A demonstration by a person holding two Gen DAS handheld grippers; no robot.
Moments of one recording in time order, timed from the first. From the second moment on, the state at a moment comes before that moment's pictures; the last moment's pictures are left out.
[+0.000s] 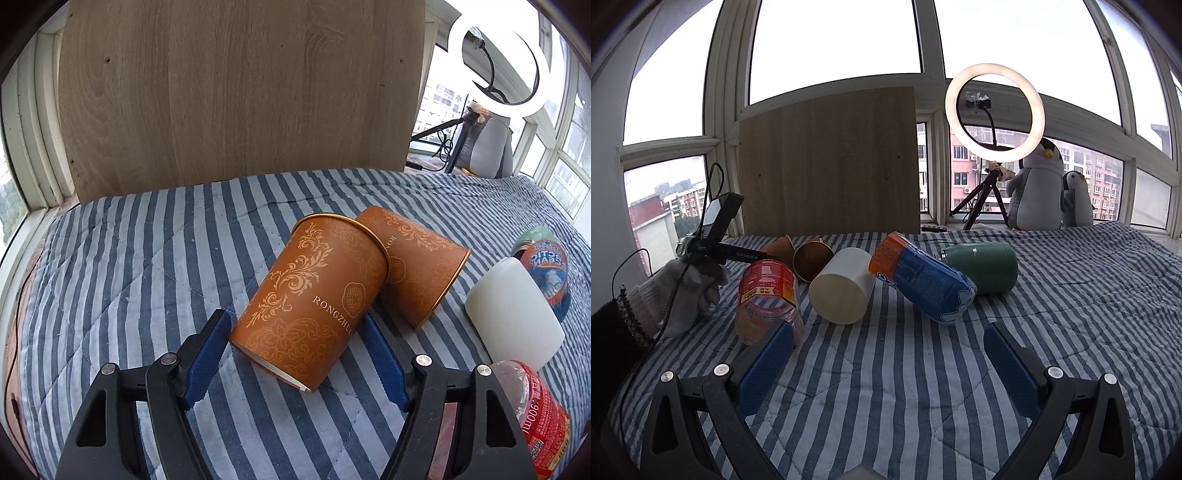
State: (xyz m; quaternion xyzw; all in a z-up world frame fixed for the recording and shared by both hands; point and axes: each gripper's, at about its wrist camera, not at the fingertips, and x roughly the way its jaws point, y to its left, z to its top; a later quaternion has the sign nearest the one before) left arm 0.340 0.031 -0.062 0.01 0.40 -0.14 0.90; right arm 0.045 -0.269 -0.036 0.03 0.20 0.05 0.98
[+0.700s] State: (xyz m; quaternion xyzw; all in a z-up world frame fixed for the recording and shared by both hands) left arm 0.236 0.109 -0.019 -0.06 0.33 -0.08 0.94; right arm 0.037 -0.273 -0.040 0.03 0.19 0.05 0.98
